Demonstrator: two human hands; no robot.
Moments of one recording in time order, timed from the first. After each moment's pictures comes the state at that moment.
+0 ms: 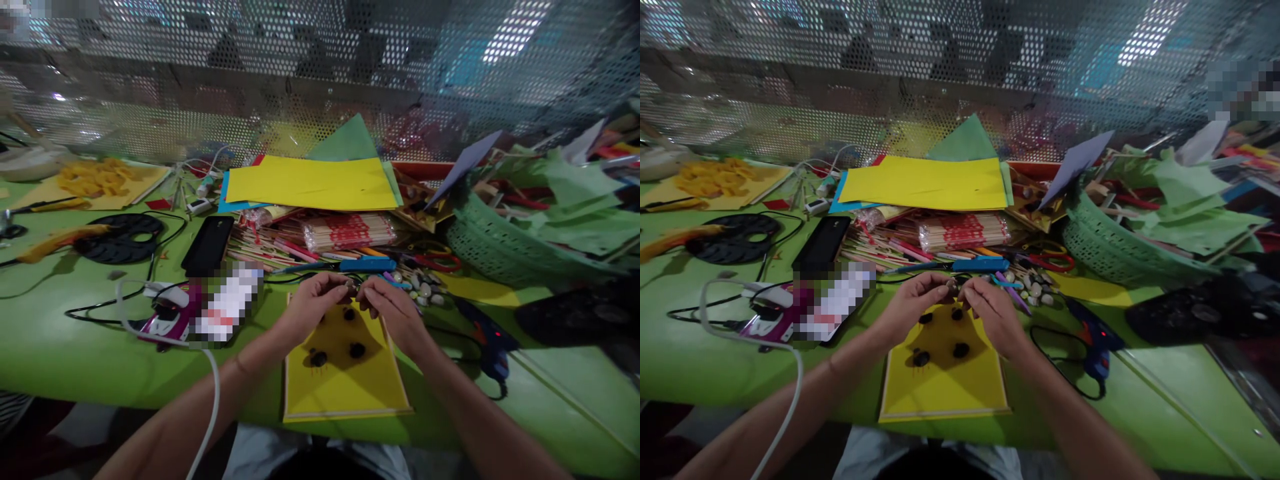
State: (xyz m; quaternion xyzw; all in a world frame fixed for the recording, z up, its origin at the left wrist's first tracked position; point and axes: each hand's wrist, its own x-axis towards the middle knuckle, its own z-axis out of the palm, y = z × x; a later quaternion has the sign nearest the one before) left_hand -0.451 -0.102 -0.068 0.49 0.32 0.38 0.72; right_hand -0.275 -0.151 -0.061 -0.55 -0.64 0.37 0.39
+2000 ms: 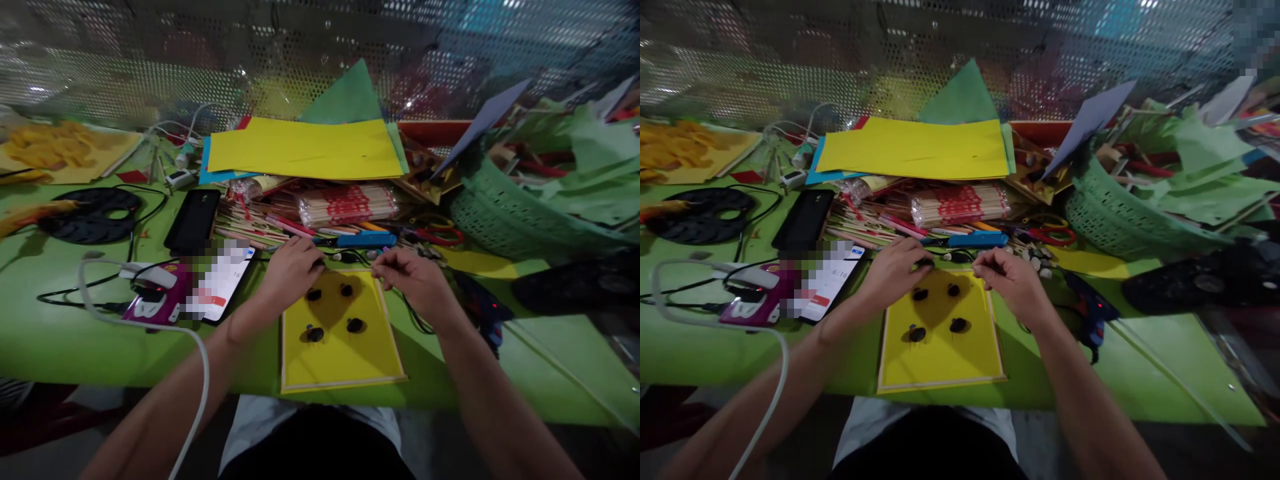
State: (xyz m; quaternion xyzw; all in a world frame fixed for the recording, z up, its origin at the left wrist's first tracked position) left_hand -0.477 -0.070 -0.075 0.90 0.38 0.20 0.09; right_hand -0.243 -0.150 -0.054 -0.62 -0.59 0.35 0.39
